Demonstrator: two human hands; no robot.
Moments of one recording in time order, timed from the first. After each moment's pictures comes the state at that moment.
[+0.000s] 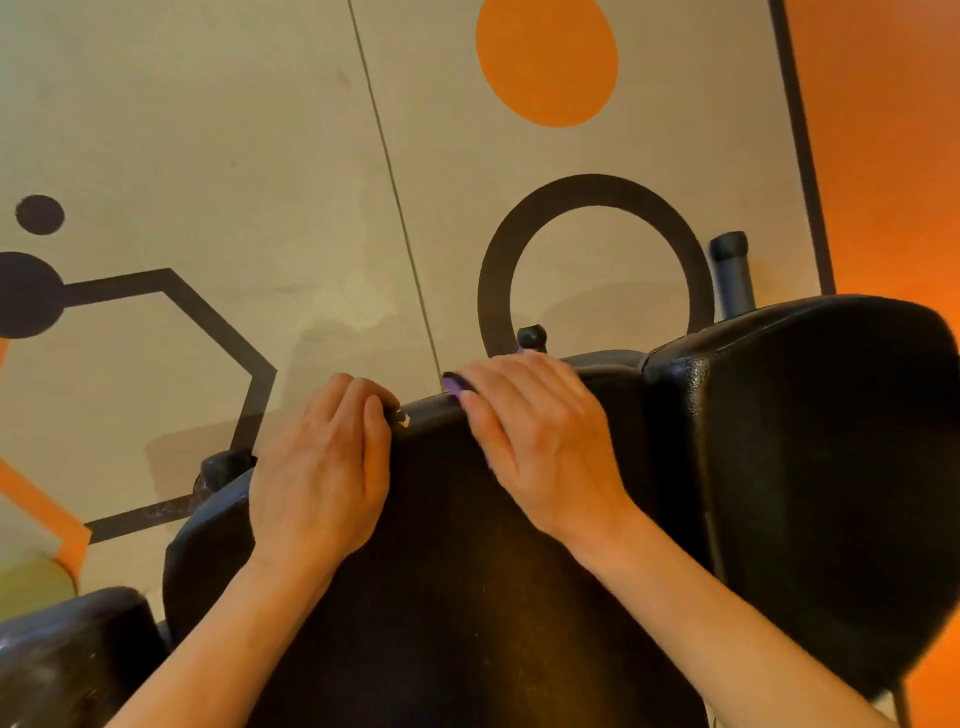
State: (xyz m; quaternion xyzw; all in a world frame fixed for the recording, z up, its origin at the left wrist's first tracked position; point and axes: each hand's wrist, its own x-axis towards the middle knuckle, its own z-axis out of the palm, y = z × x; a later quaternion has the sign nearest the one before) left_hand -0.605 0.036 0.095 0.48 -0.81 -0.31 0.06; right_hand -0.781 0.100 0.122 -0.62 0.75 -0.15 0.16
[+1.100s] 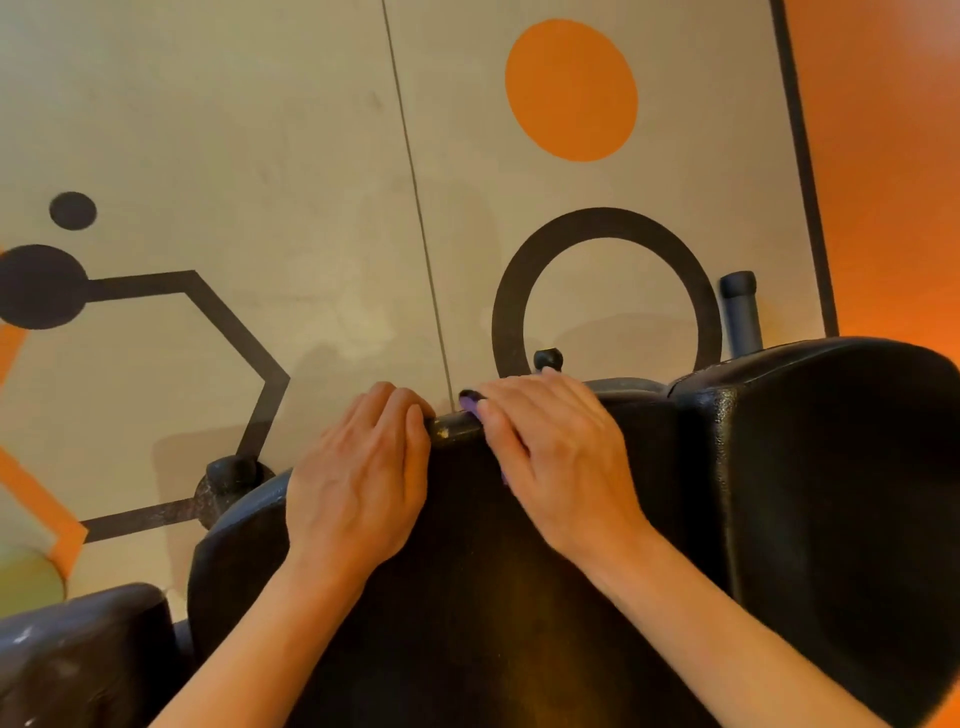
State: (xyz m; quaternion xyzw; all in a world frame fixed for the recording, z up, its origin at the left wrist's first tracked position) left_hand -0.606 0.035 0.096 0.48 -0.82 -0.30 0.07; right_hand -0.764 0.089 0.132 -0.61 0.76 -0.13 0.18
